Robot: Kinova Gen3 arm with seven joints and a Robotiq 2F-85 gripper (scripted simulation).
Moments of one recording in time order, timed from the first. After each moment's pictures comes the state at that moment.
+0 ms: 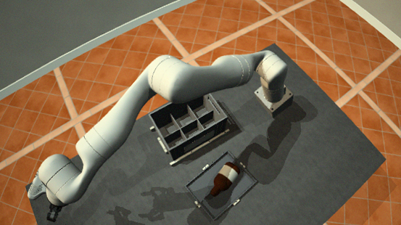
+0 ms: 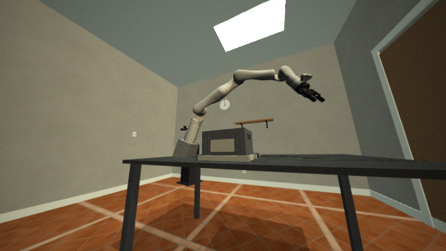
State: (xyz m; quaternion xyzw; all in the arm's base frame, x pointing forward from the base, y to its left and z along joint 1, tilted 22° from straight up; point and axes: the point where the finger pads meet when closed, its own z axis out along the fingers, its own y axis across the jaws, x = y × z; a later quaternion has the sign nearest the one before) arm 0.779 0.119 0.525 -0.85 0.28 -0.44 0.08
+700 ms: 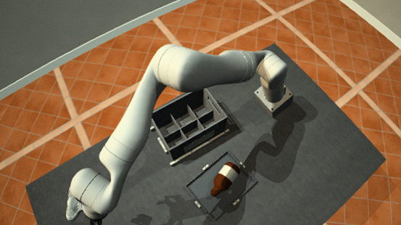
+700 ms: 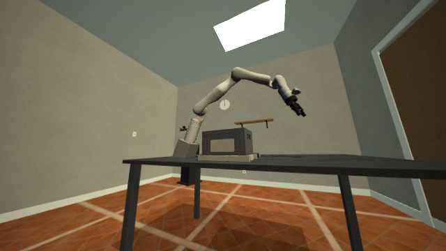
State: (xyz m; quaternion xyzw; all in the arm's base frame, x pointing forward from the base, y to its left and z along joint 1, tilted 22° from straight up) arm 0.715 0.198 0.448 -0.91 0.16 -0.37 0.07
